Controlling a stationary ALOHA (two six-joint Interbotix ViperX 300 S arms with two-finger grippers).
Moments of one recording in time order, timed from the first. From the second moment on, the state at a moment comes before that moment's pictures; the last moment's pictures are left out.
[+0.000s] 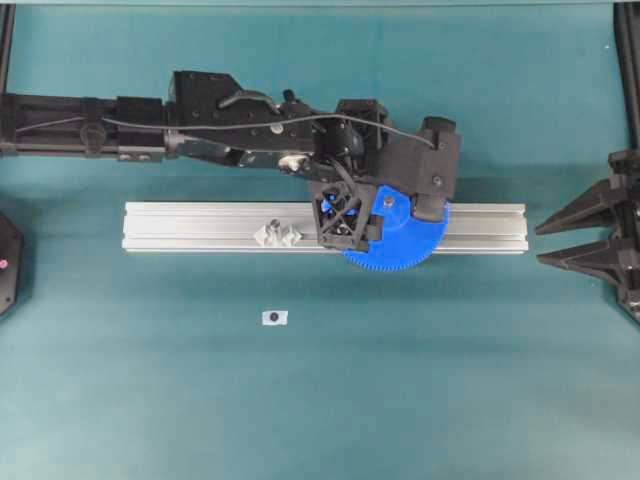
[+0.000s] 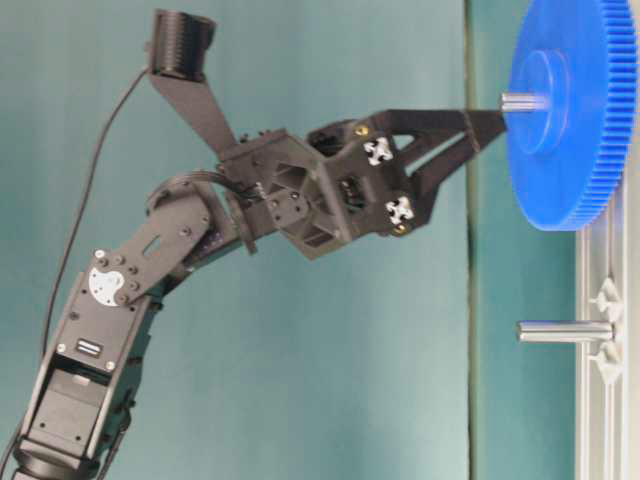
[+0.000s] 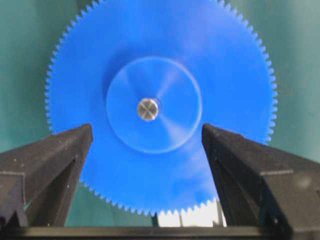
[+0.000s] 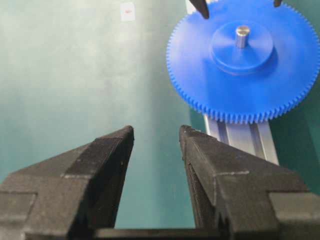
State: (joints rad) left arm 0.12 0.35 -0.07 0.02 0.69 0.32; right arm 0.03 -1.09 1.21 0.03 0.39 0.19
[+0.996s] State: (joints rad) left arm 0.12 0.03 0.20 0.02 0.66 0.24; right arm 0.03 -1.13 1.21 0.03 0.42 0.19
